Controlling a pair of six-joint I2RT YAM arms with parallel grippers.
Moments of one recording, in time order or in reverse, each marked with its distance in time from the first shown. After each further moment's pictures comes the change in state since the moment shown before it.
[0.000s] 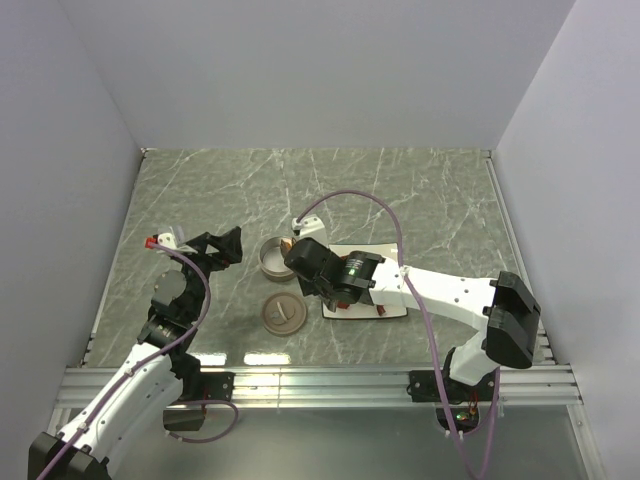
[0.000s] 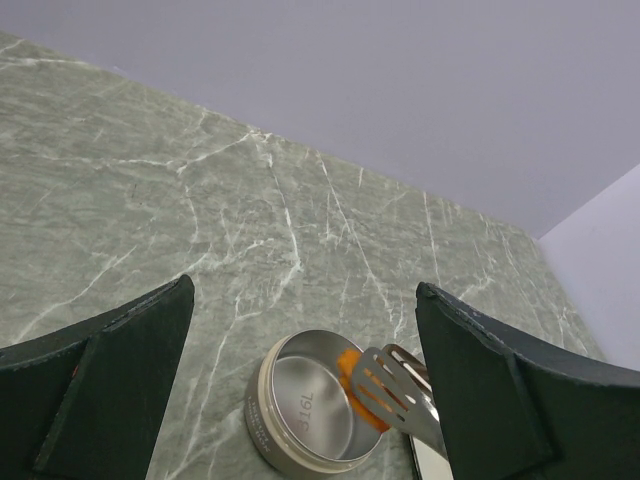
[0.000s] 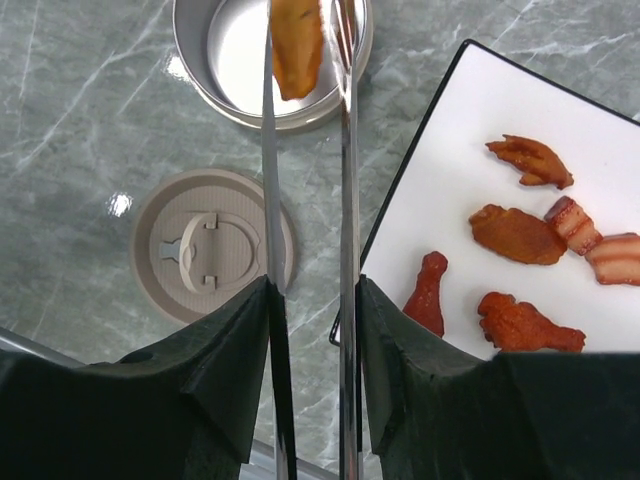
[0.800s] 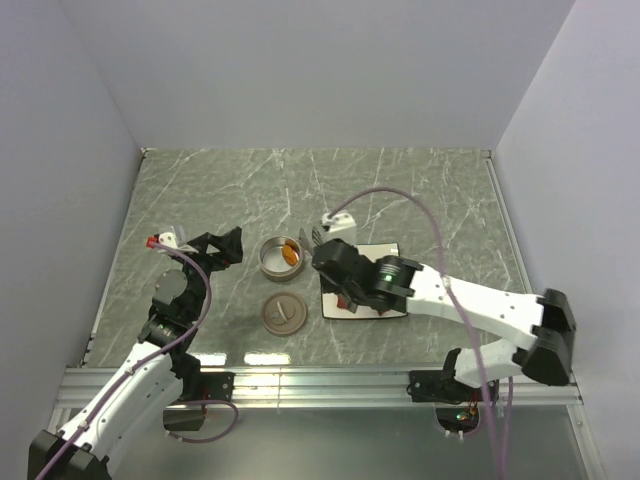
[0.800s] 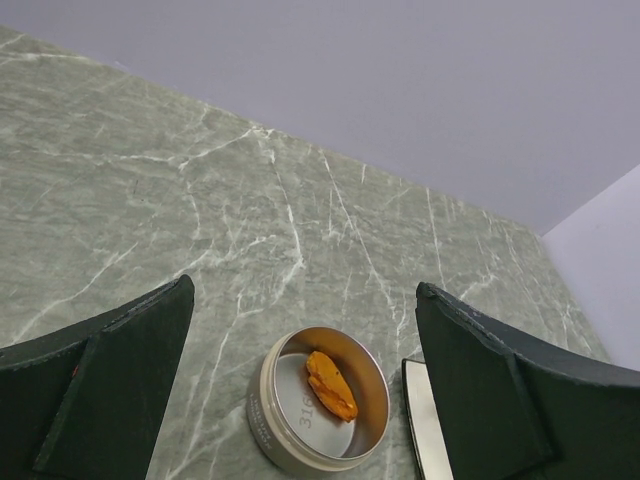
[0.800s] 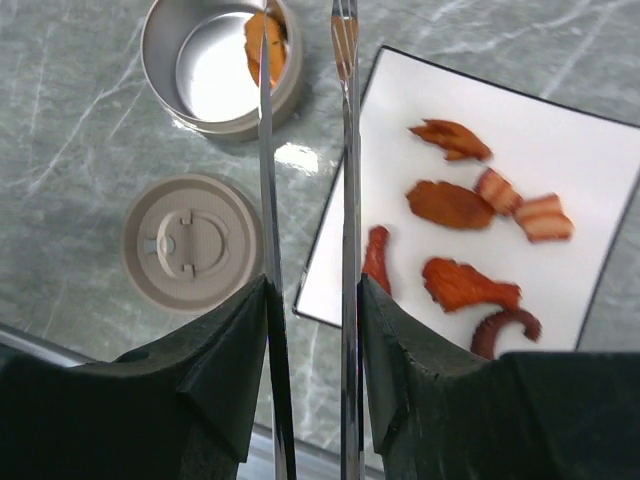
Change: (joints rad) left arm 0.000 0.011 0.000 0.000 0.000 0.000; right arm -0.004 -0.179 -0.076 -0.043 0.075 0.042
